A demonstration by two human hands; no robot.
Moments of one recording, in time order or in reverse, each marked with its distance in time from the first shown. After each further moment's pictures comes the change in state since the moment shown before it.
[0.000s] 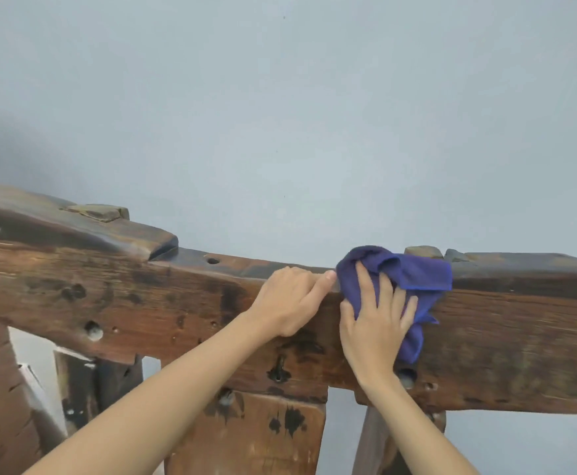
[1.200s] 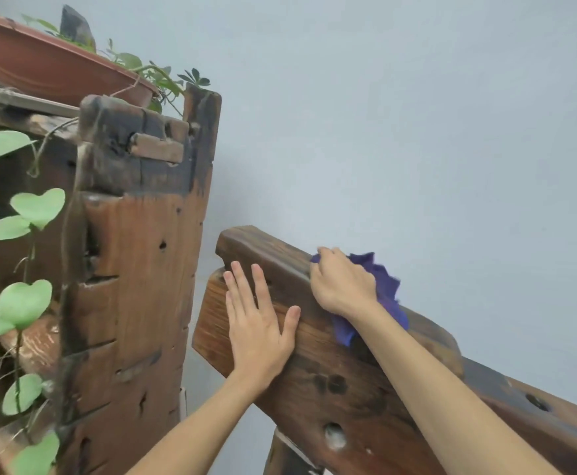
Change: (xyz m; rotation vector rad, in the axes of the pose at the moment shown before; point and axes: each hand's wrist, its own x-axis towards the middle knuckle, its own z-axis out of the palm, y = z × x) left_hand -0.187 -0.427 -0.131 0.249 0.663 -0.715; right_hand 0.077 -0.529 0.136 0.207 -0.670 -0.354
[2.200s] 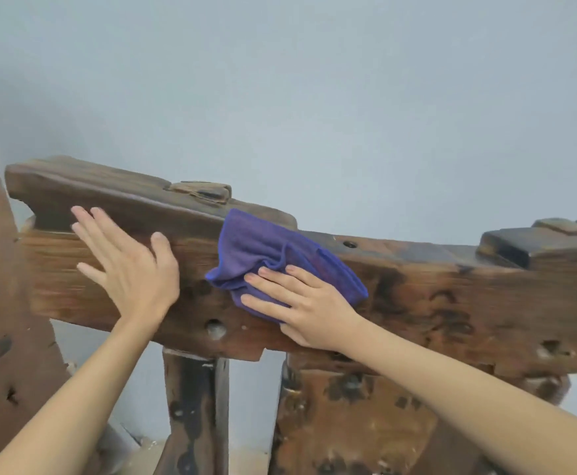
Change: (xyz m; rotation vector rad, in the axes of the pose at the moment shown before) left_hand -0.023 0.053 -0.015 -0.181 -0.023 -0.158; right_hand -0.194 0.190 0.036 -0.691 0.107 -0.676
